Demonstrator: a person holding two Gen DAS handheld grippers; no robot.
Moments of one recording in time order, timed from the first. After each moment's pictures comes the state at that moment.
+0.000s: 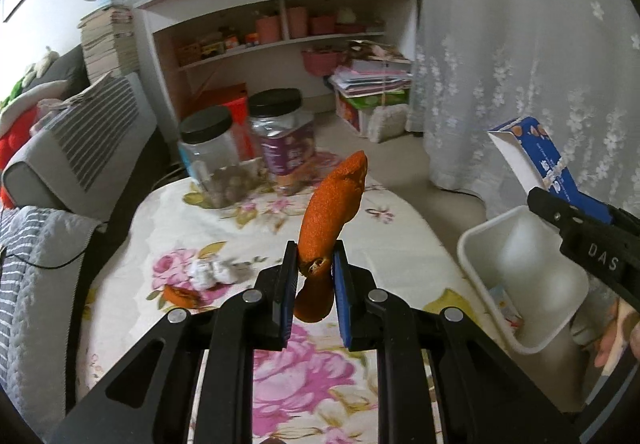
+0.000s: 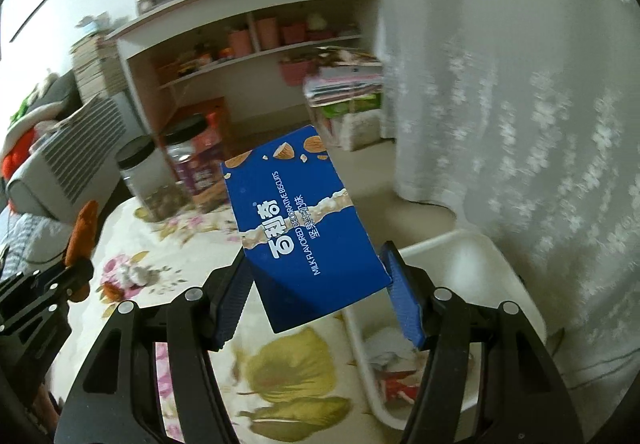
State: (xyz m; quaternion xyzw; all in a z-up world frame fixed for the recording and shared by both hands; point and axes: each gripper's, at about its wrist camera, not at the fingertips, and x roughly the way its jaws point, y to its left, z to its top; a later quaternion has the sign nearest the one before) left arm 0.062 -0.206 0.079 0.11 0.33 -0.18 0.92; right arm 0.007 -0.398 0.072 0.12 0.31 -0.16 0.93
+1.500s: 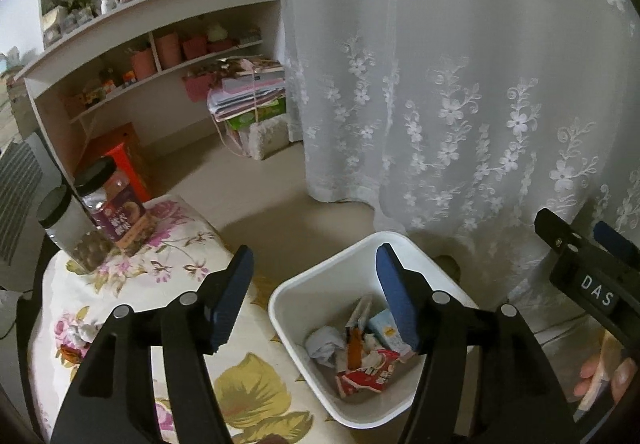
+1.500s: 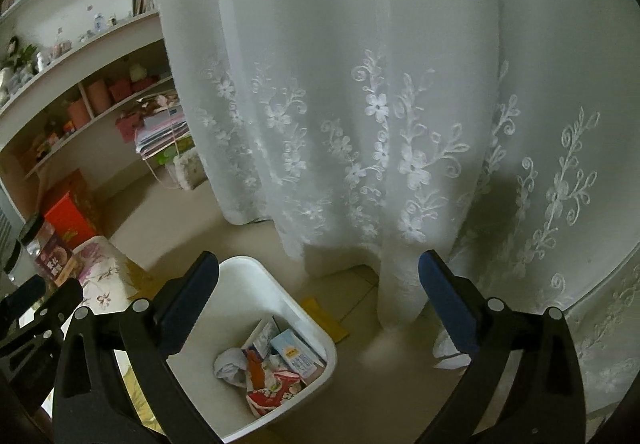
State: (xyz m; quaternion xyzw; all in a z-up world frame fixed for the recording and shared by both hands) left arm 0.016 -0.417 0.098 0.15 0.32 -0.31 0.88; right arm -0.107 -0.568 0.084 0.18 0.28 -0.39 0.86
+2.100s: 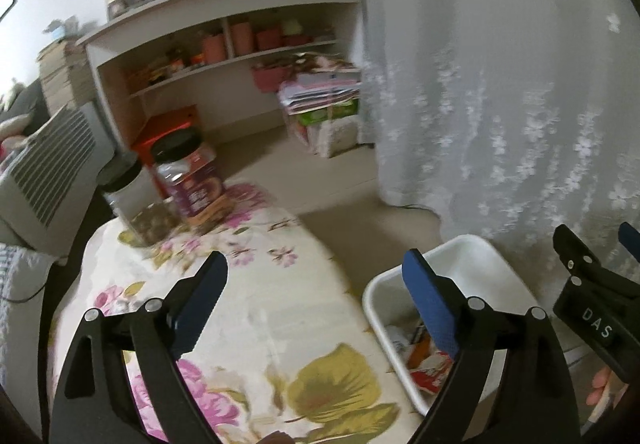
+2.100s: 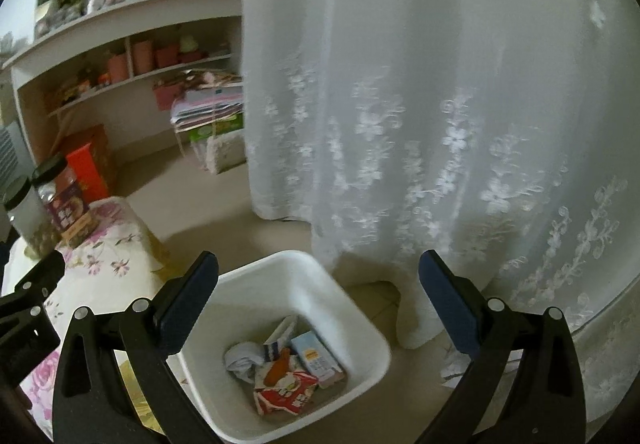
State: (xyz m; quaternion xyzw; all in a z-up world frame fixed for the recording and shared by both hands) left arm 0.058 -0.329 0.091 0.12 0.32 -0.21 0.92; right arm -0.042 -0.486 0.085 0.08 0.30 -0.35 0.88
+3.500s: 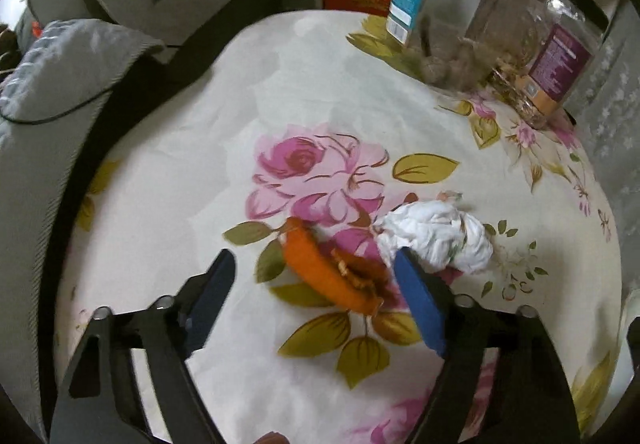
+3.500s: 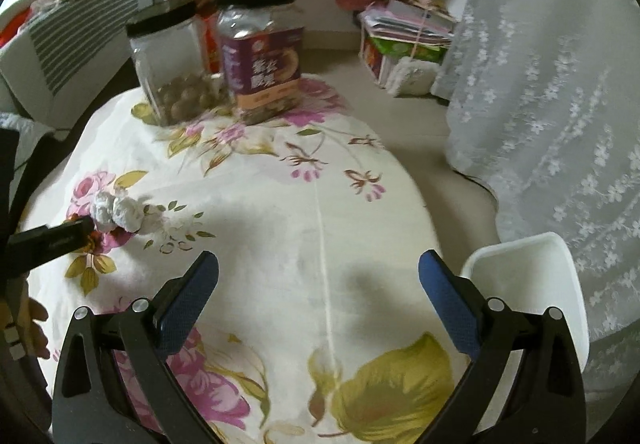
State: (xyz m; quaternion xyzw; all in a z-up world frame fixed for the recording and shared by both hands) left arm 0.235 -0.041 -0.067 0.00 0.54 0.02 0.84; right arm 0.139 -0.273 -0.008 0.01 0.45 -0.11 0.88
